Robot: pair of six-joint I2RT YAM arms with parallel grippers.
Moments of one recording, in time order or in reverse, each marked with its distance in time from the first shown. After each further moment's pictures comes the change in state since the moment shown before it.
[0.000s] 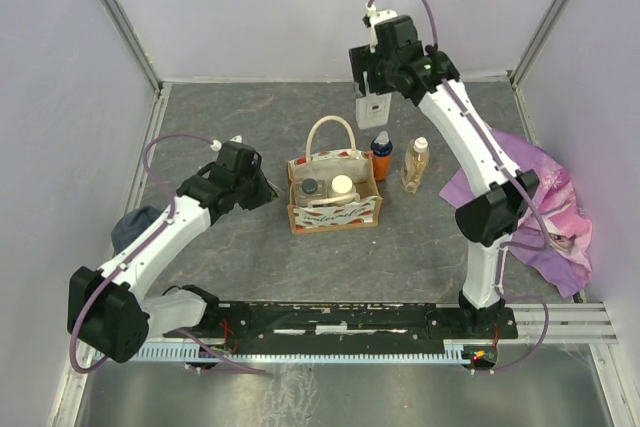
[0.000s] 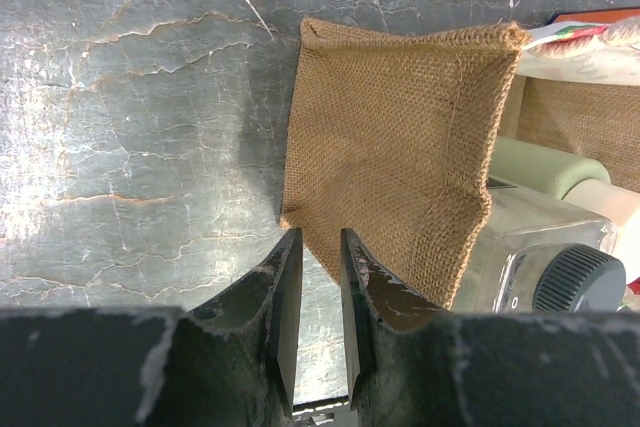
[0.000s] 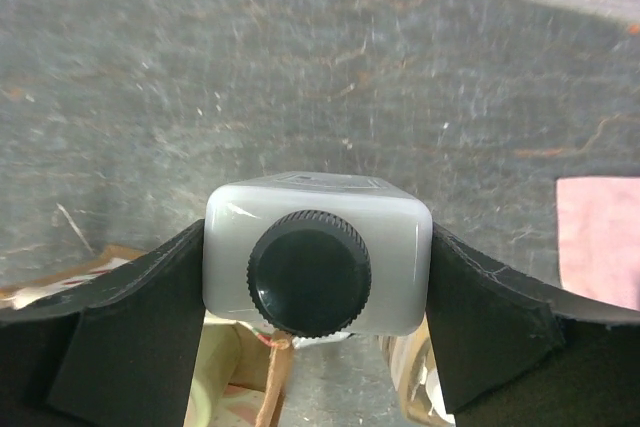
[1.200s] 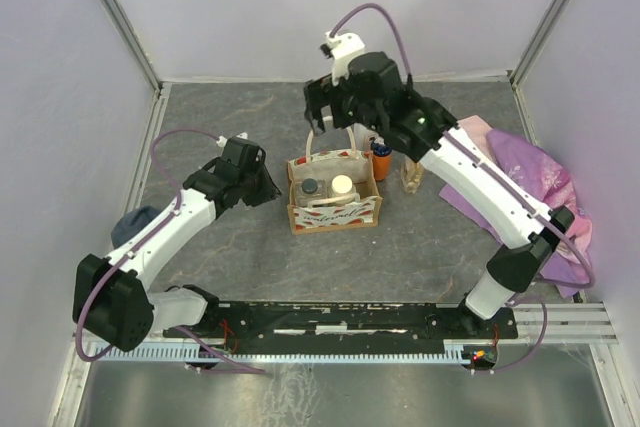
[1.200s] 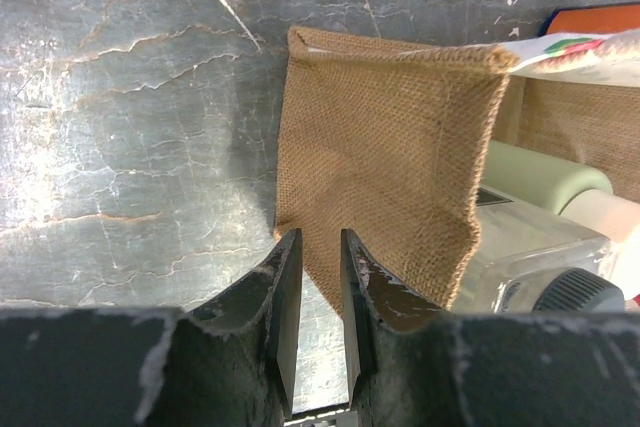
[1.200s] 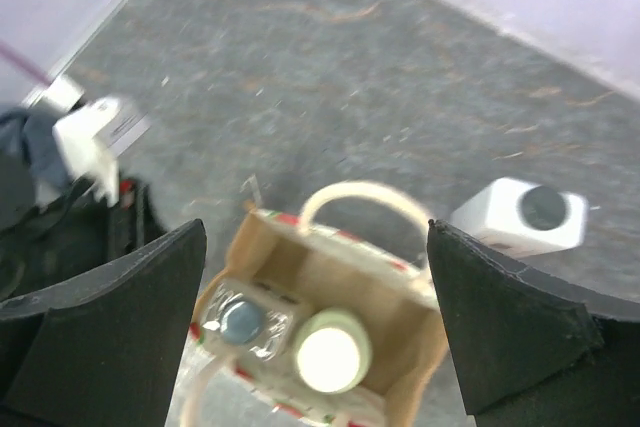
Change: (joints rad) left arm 0.000 0.062 0.020 0.024 0.019 0.026; right arm 0.260 -0.291 -0.373 0.285 -0.004 0.016
